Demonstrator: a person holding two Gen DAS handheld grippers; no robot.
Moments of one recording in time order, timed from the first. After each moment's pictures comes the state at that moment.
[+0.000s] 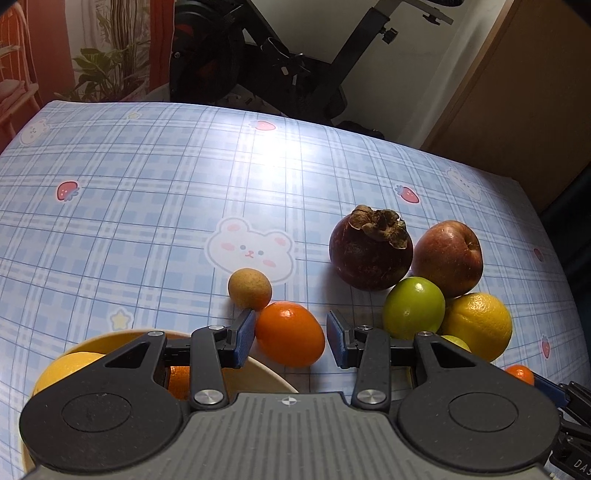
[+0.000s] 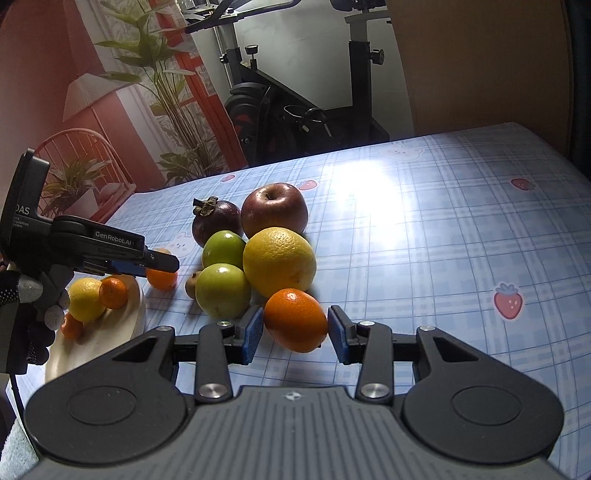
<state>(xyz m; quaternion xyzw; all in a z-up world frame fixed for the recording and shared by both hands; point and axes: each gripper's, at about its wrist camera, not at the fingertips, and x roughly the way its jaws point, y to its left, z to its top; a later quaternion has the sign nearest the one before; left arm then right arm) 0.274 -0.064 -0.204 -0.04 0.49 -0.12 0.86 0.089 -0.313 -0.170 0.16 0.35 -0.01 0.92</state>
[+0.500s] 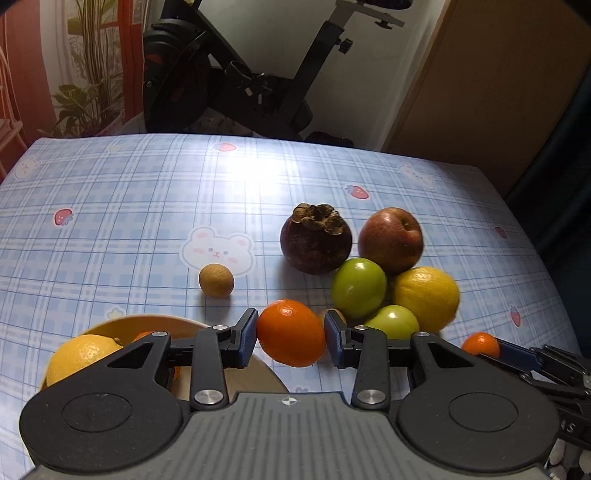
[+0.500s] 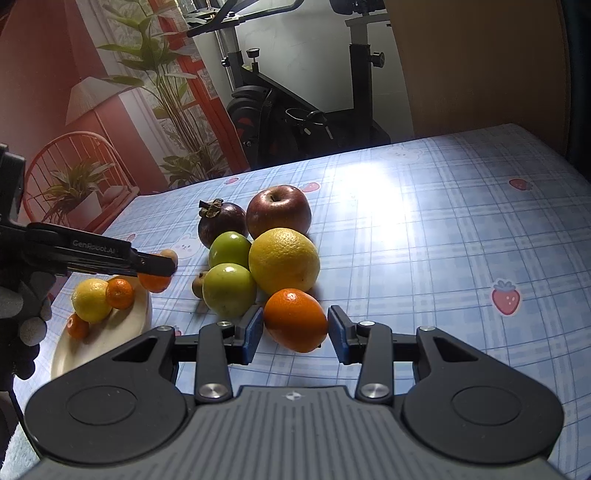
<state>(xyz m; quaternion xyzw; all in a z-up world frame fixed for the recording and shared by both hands) 0.224 -0.075 -0.169 -0.01 0.45 -0.17 0.87 0.083 -0.308 -0.163 0.16 0.34 0.00 0.93</state>
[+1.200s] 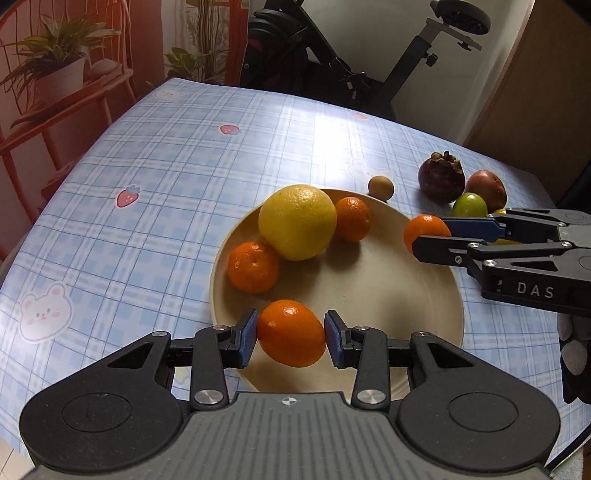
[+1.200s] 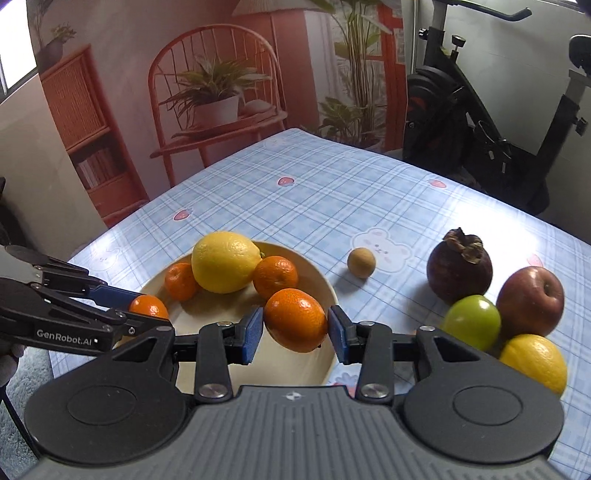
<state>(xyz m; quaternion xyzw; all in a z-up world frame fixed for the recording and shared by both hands) 0.144 0.048 -0.186 -0.04 0.47 -0.06 0.88 0.178 -0.141 -0.172 -0.03 0.38 0.21 0.90</state>
